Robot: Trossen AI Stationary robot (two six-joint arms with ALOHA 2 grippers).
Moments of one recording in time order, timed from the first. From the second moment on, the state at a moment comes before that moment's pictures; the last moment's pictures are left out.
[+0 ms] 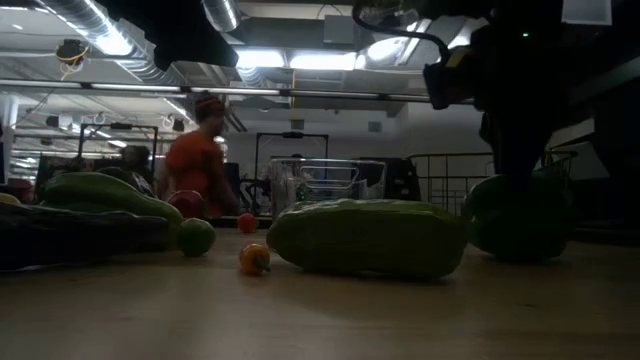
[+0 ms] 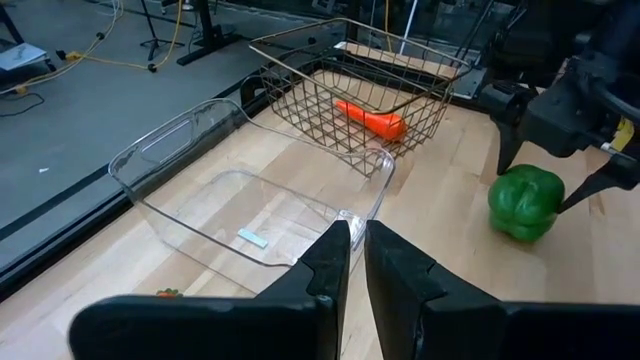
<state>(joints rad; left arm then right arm) -0.18 0.98 0.69 -0.18 -0.64 -0.34 0.27 1.67 1.13 -0.90 0.04 0.70</state>
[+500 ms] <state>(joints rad) -0.18 0.98 0.69 -0.18 -0.64 -0.34 0.27 1.68 1.13 -0.91 0.04 0.70</state>
